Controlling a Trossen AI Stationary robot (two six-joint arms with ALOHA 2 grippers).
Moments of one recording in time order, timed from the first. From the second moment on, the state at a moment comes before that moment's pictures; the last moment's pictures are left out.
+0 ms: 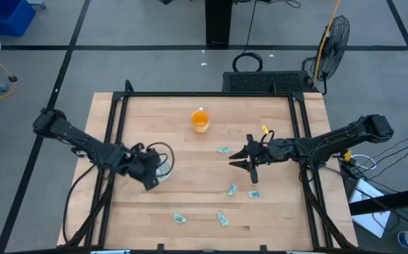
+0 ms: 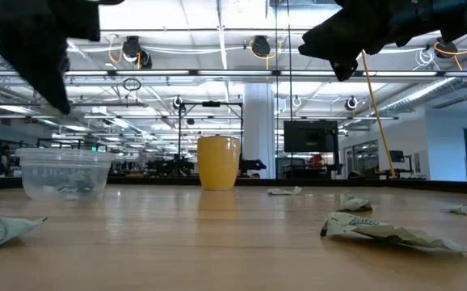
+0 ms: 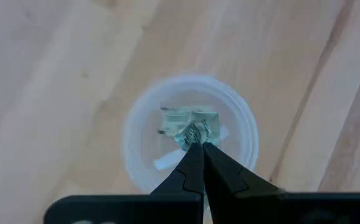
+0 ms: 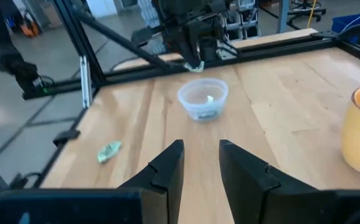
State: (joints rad) left arm -0.45 1.22 0.83 -0.87 -0.35 -0.85; right arm 0.18 1.12 0.52 0.34 0.11 0.24
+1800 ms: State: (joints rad) left arm -0.33 1.22 0.57 -0.44 -0.35 -0.69; right arm -0.05 1.52 0.52 0.32 0.31 0.23
